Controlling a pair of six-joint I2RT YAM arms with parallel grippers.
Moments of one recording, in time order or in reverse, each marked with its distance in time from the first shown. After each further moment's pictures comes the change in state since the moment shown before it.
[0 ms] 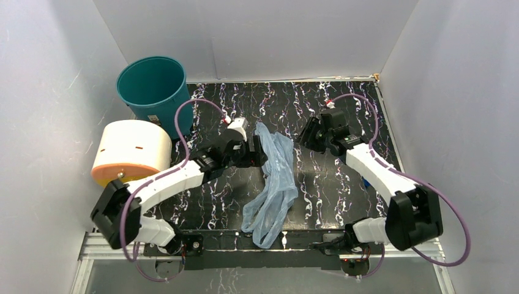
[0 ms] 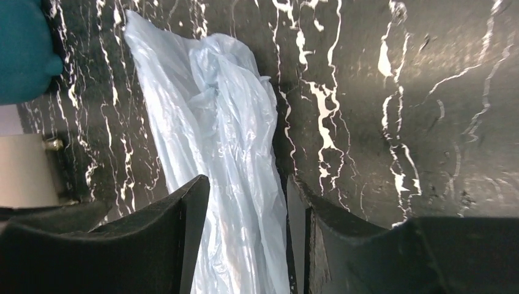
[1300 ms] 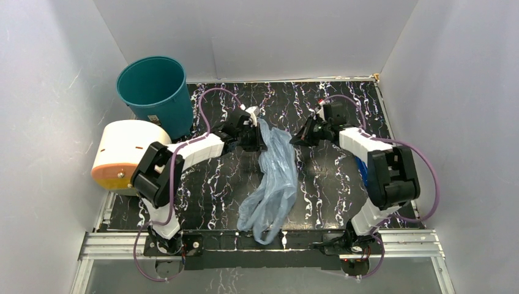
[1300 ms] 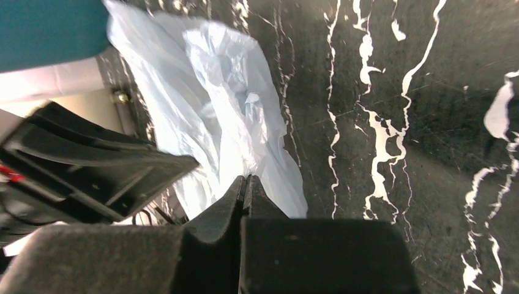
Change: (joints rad) left arm 0.177 0.510 0.323 0.070 0.352 0.082; right arm -0.155 0.394 0.069 0.192 -0.517 0.019
